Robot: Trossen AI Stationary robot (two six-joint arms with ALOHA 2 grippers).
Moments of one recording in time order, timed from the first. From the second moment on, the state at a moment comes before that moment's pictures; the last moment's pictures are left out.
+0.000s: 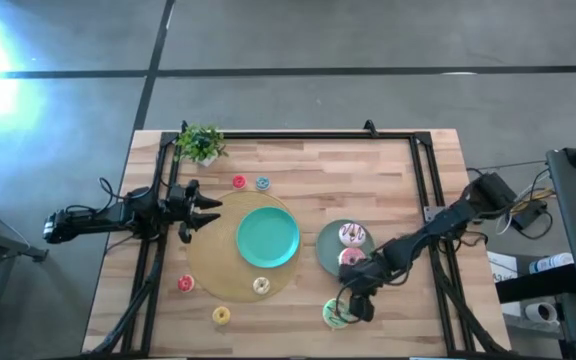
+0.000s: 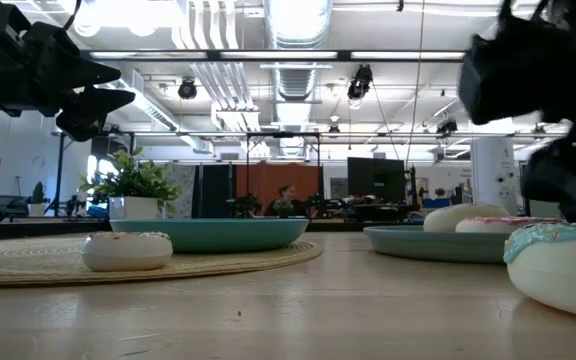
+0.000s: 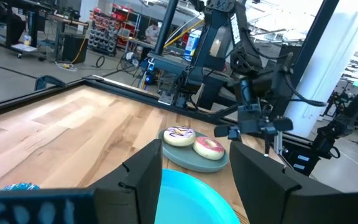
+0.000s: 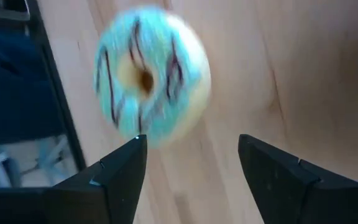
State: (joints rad) left arm 0.09 0.04 0.01 0.02 0.05 -0.30; right arm 0.52 1.65 0.82 -0.19 -0.22 0.98
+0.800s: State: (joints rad) left arm 0.09 0.04 0.01 0.03 0.05 -0.30; right arm 0.54 1.84 0.99 -0.21 -0.10 0.47
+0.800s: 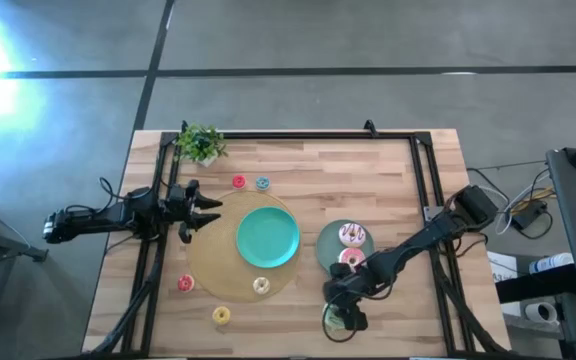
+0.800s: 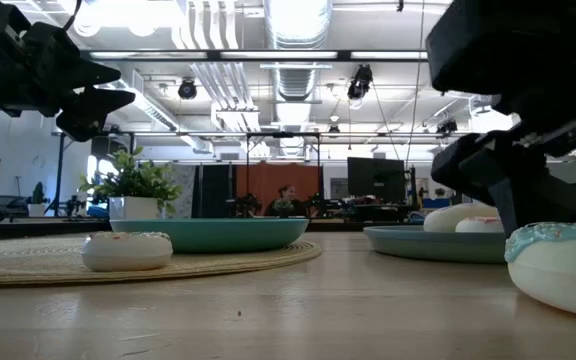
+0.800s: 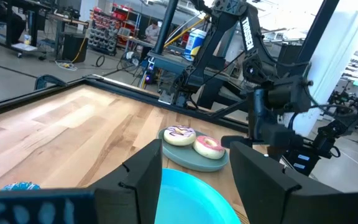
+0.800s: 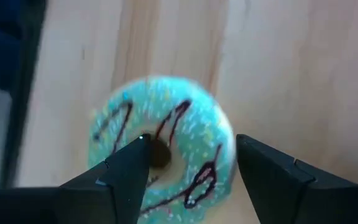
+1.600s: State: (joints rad) left arm 0.09 0.05 0.01 0.02 0.05 -0.30; right arm 0.48 1.77 1.18 -0.56 0.28 0.12
